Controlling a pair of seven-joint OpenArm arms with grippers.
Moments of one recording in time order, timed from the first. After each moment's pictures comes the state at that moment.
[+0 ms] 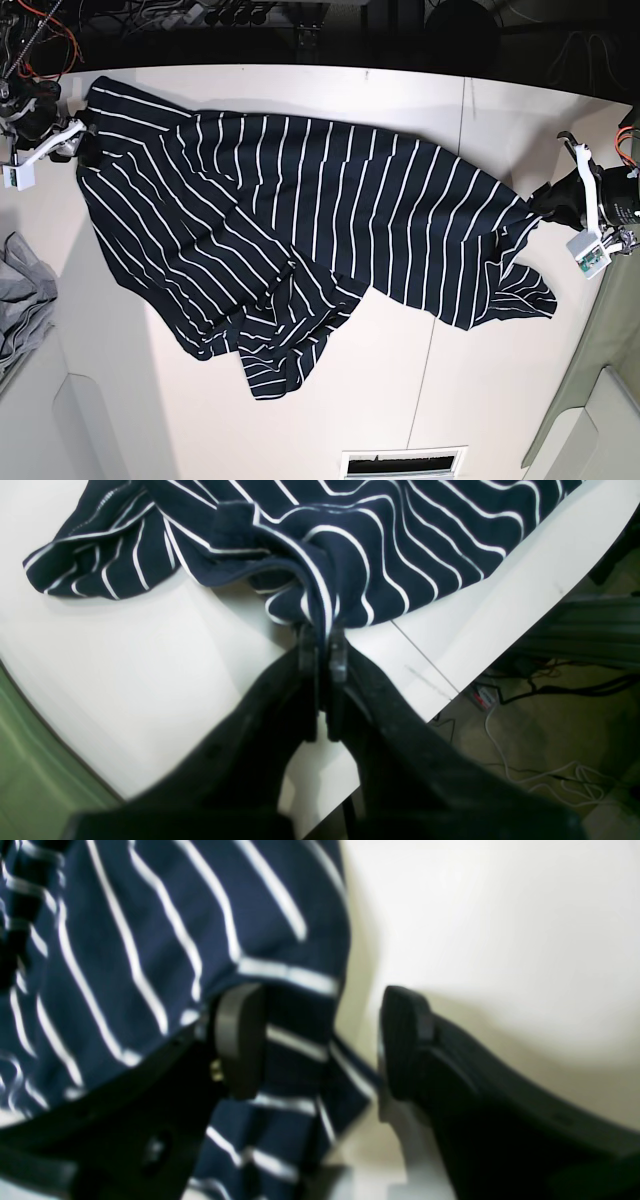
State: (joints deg) left arm 13.7 -49.3 -7.1 101.0 -47.0 -38.2 50.9; right arm -13.2 18.4 26.2 75.3 30.8 29.6 -39.4
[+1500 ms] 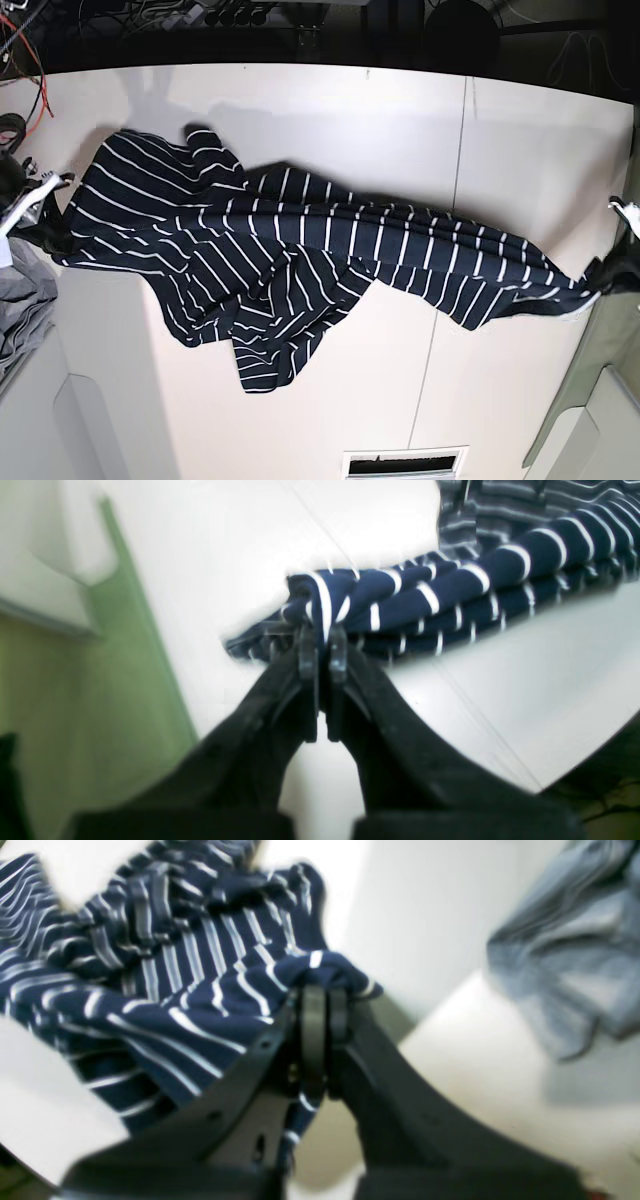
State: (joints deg) left arm 12.4 -48.5 -17.6 96.2 -42.0 -38.4 37.4; right arm -8.6 21.9 24.0 95.6 35.6 34.0 -46.5
